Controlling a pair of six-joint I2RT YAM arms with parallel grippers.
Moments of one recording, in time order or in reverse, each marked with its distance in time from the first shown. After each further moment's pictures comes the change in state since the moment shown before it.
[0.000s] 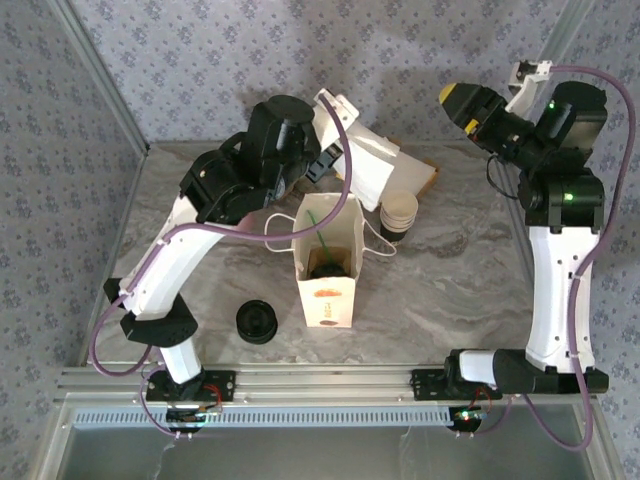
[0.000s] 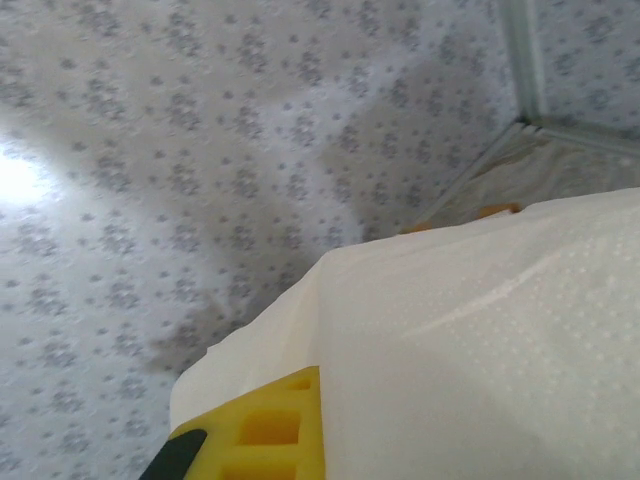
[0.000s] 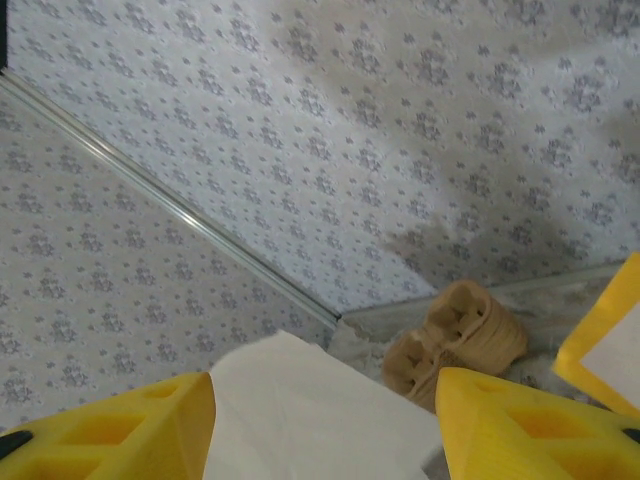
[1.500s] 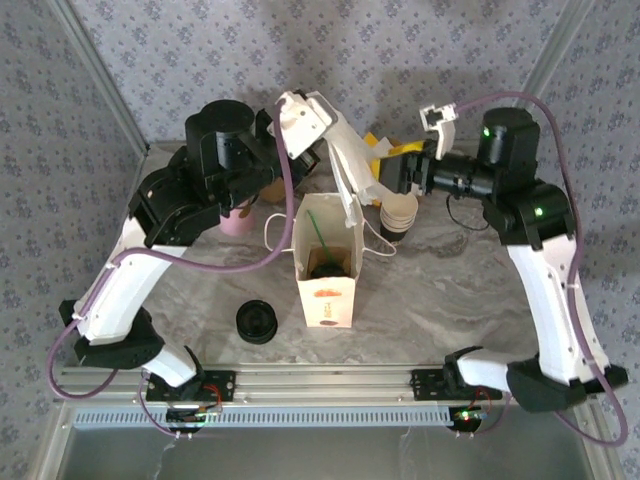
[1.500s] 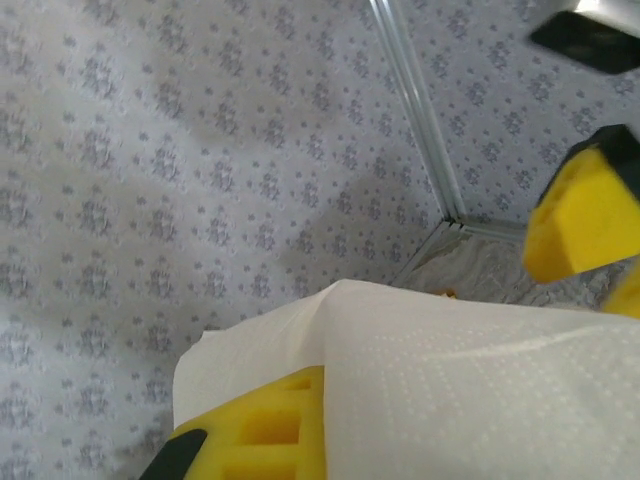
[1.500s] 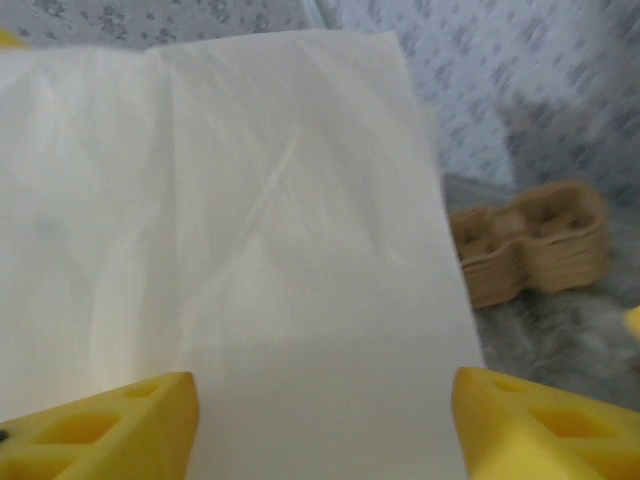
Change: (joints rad) left arm 0.006 -0.209 -0.175 0.172 0.248 0.052; right arm 0.343 -0.093 -0.131 -0.125 -0.012 -0.516
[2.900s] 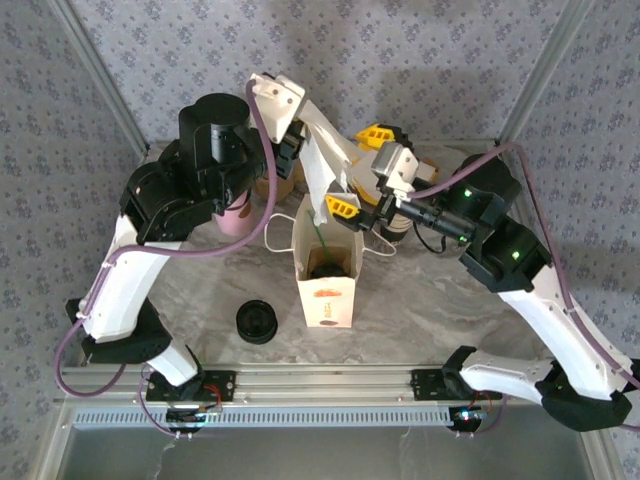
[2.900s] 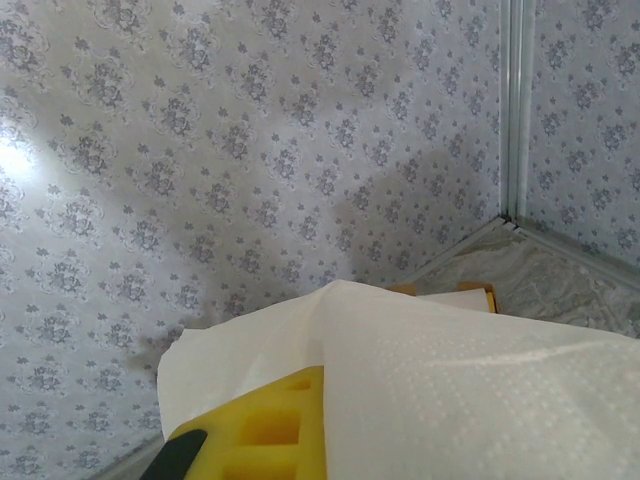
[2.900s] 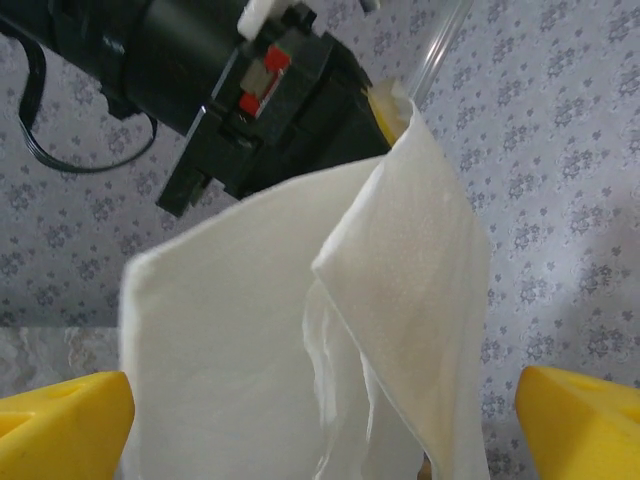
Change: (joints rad) left arm 0.007 0.047 0.121 -0.128 -0.192 -0.221; right arm 0.438 -0.115 -0.208 0.449 0.341 -0.599
